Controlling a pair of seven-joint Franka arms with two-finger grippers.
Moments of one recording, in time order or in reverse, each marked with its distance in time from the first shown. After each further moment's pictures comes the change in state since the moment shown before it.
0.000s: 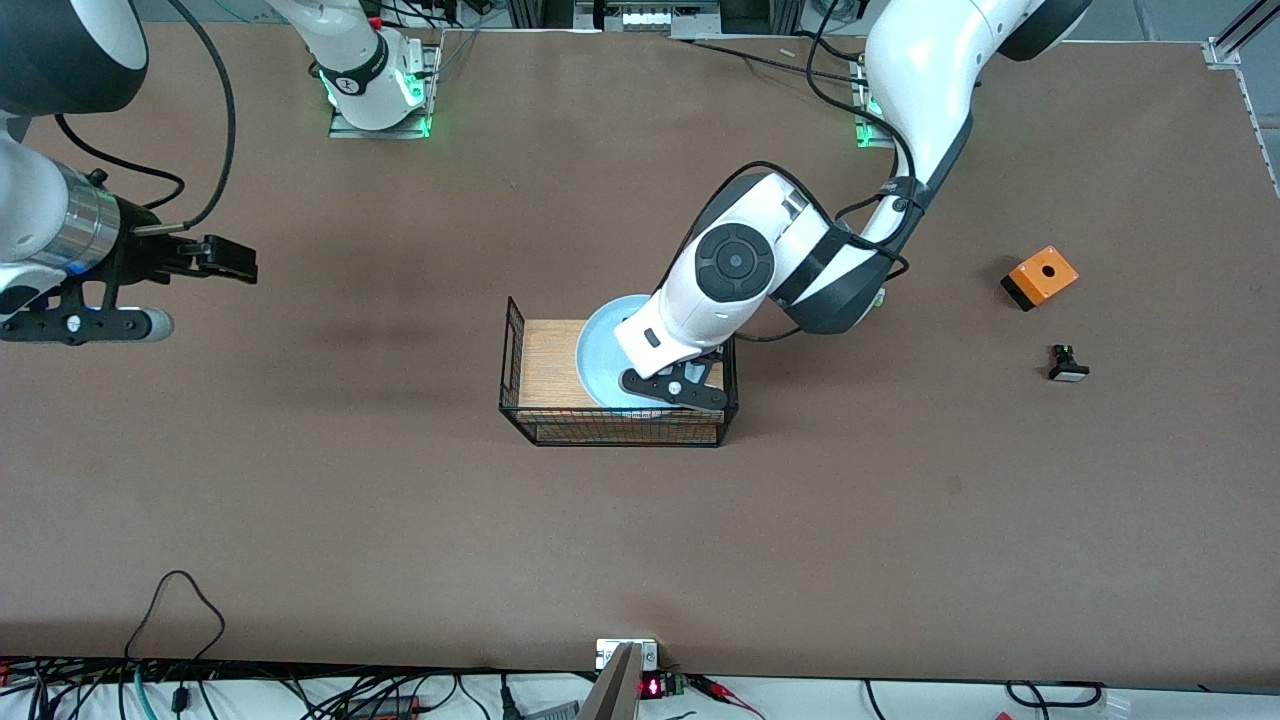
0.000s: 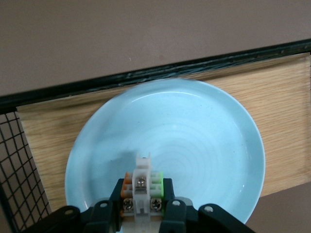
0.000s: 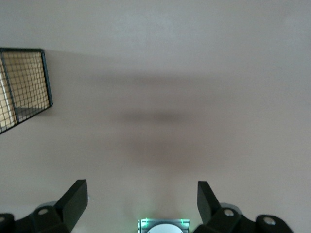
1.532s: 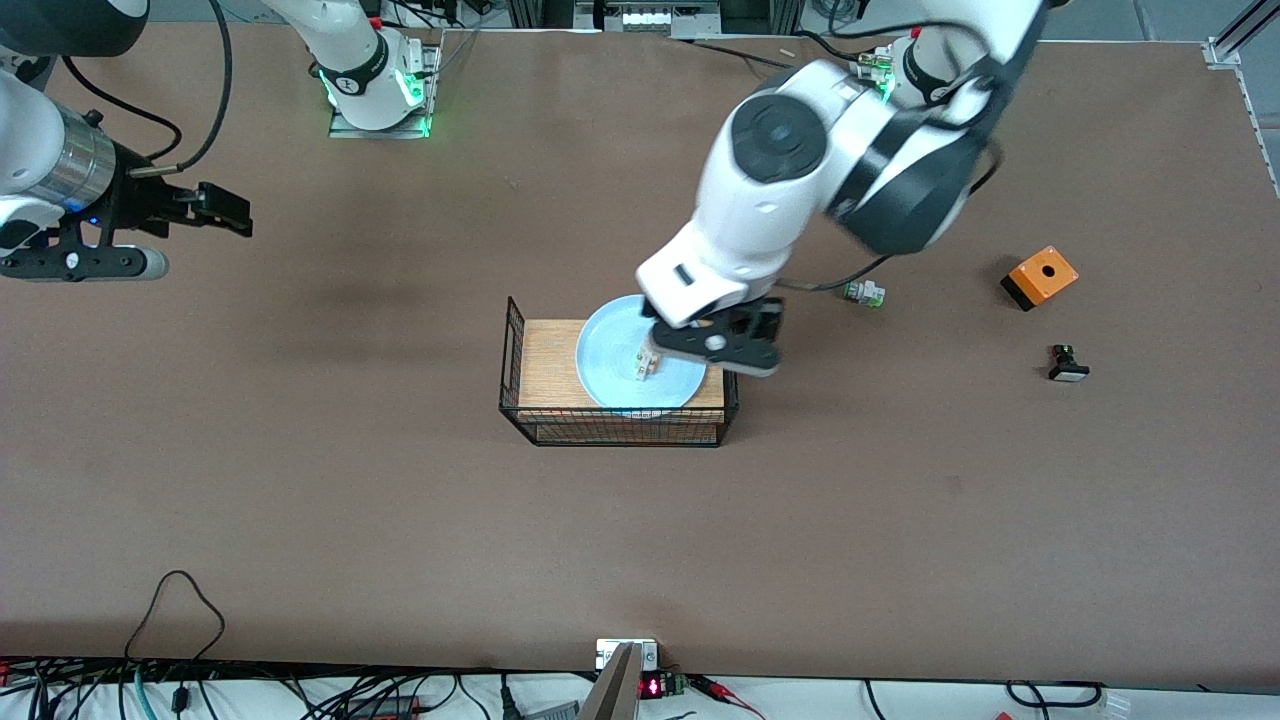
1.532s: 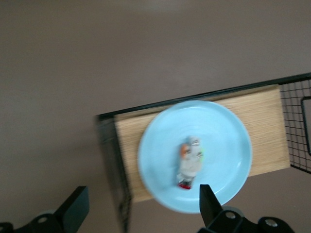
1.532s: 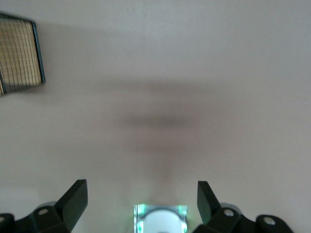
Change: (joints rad) left arm 0.016 -0.211 0.063 0.074 0.080 -0.235 -0.005; right arm 0.197 -0.235 -0.274 -0.306 0.080 0.036 -0.078
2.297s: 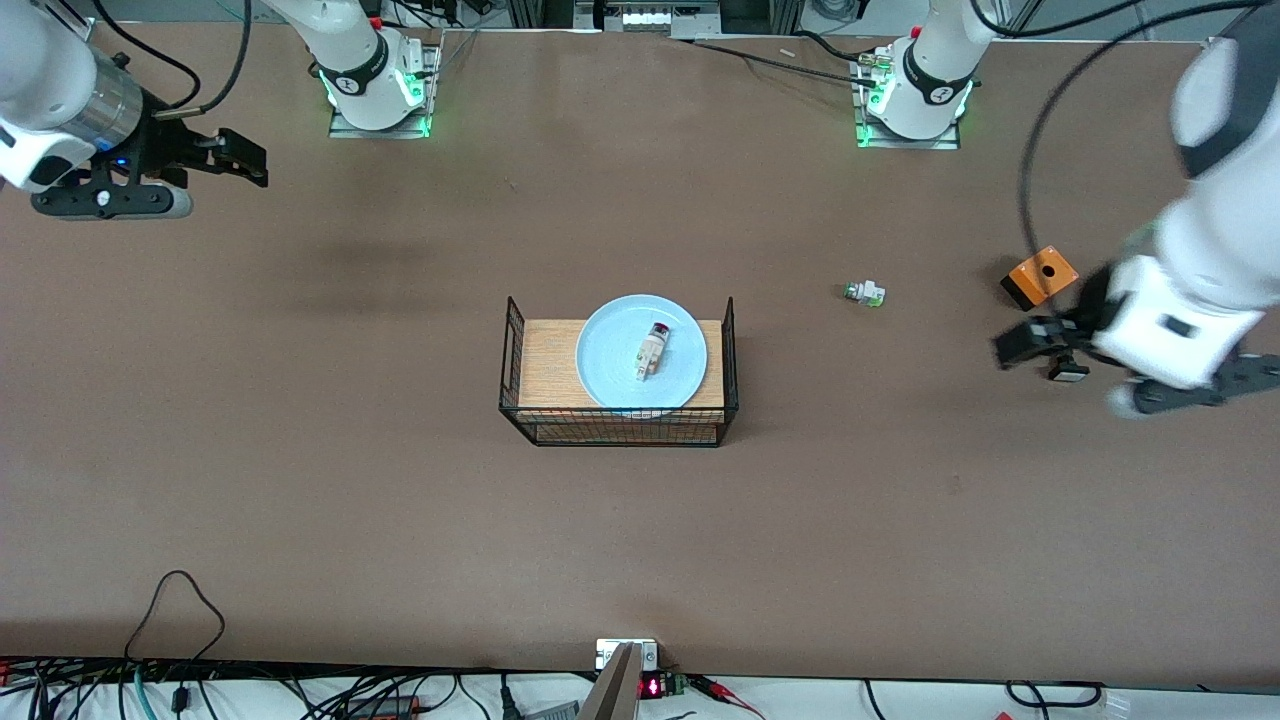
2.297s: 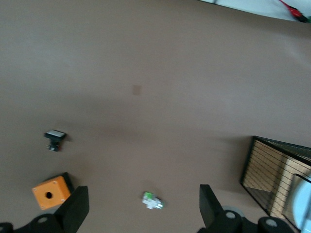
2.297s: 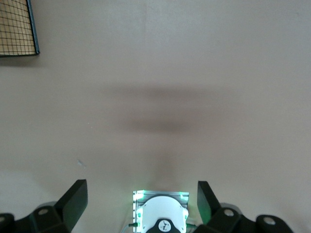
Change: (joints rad) left arm 0.482 -0.141 0.008 -0.005 0.001 -0.235 0.116; right arm 0.003 -0.240 0.006 -0.330 0.006 0.121 0.000
